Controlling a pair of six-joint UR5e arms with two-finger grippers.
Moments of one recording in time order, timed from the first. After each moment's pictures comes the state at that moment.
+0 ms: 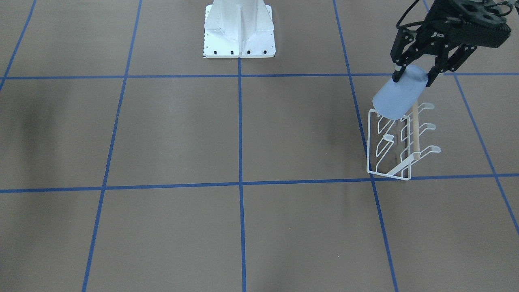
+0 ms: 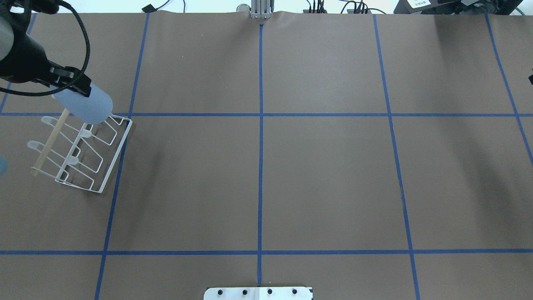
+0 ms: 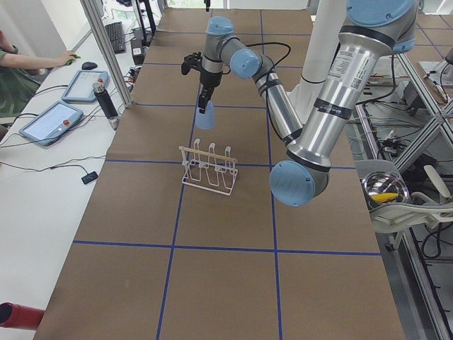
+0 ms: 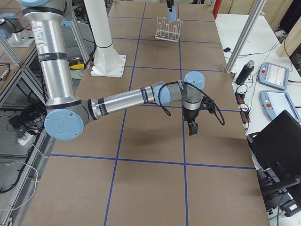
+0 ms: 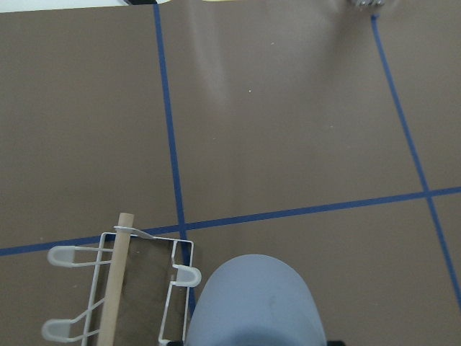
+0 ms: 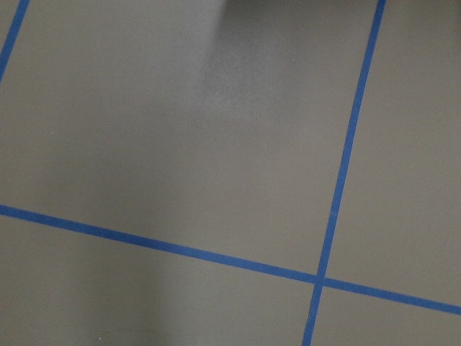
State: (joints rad) left arm -0.97 -1.97 -2.19 -1.22 -2.00 -0.61; right arm 1.40 -1.42 1.70 -1.61 2.20 0.07
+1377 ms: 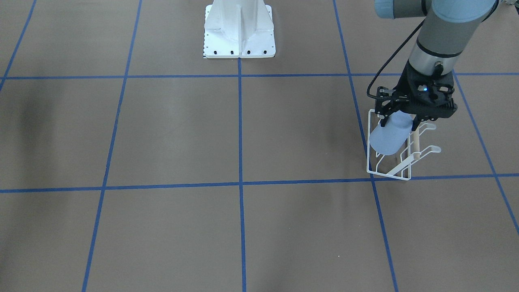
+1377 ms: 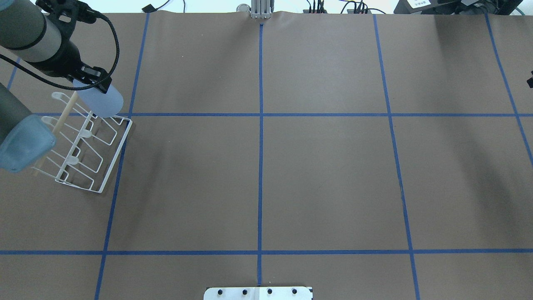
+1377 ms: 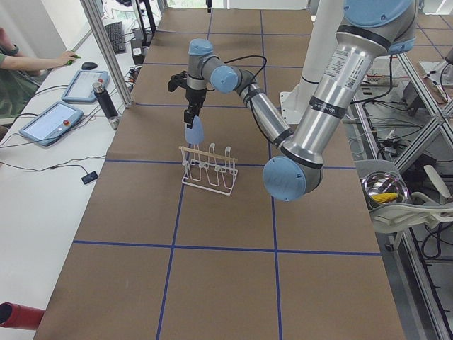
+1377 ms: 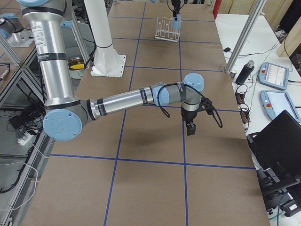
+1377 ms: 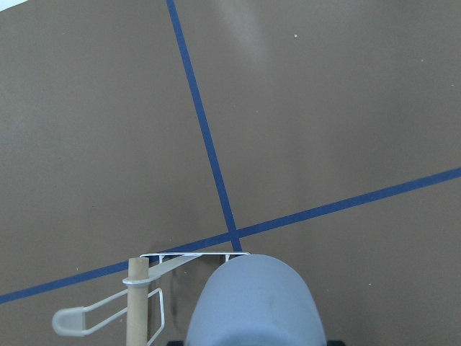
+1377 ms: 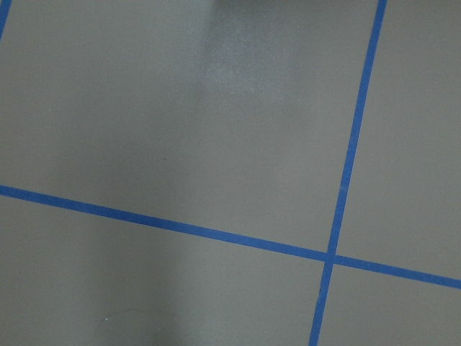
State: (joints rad) left arm -0.97 -2.00 -1.98 -1.34 -1.99 -0.52; right arm 1.40 -1.42 1.70 -1.62 2.23 0.08
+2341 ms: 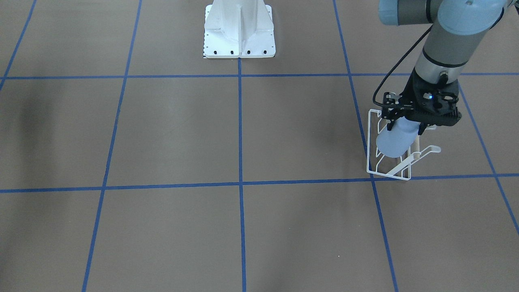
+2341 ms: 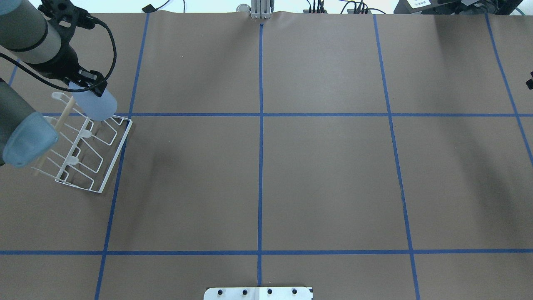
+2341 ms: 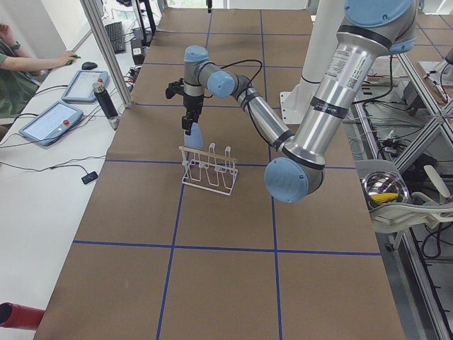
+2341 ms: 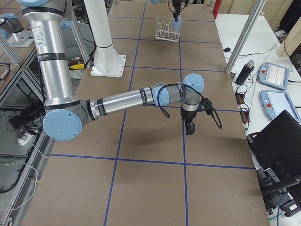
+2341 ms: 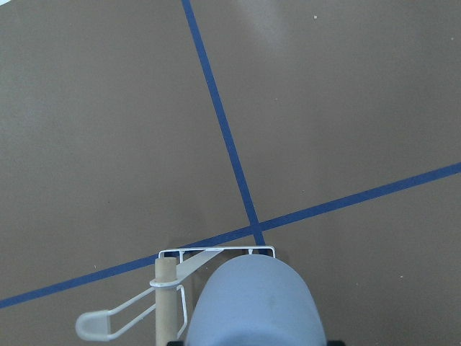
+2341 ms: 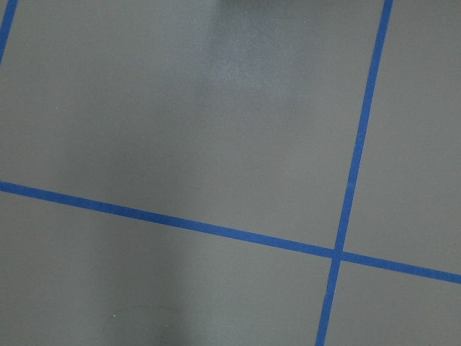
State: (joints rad) left arm -0.97 -1.99 -1.92 -1.35 -2.00 -0.49; right arm 1.40 -1.42 1.70 -1.62 2.25 0.08
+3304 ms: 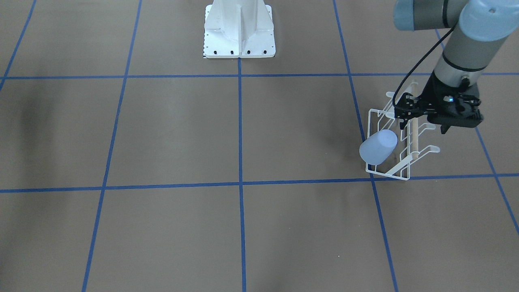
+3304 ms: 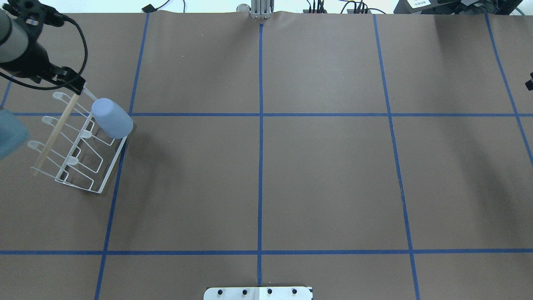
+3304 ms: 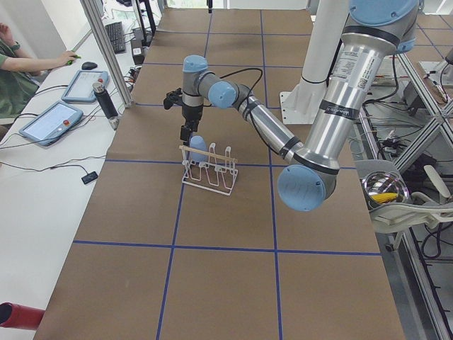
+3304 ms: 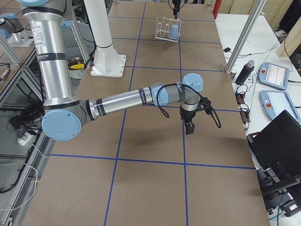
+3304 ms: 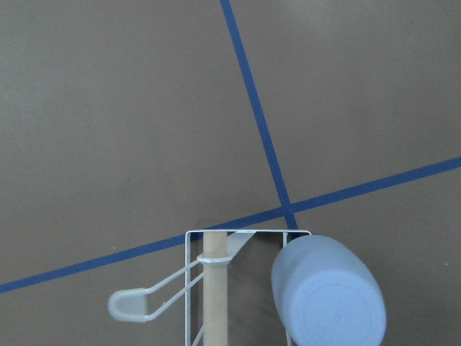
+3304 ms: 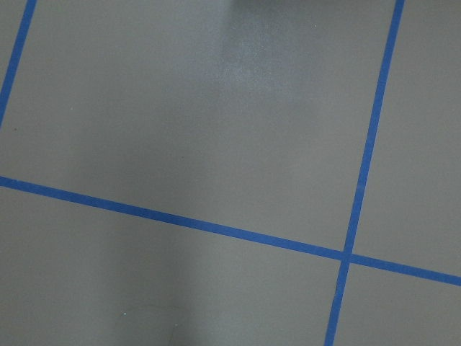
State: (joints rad) left arm -1.07 -1.89 -1.95 -1.40 -2.06 -0.47; right arm 1.39 -1.43 1.71 -1.62 2.25 0.08
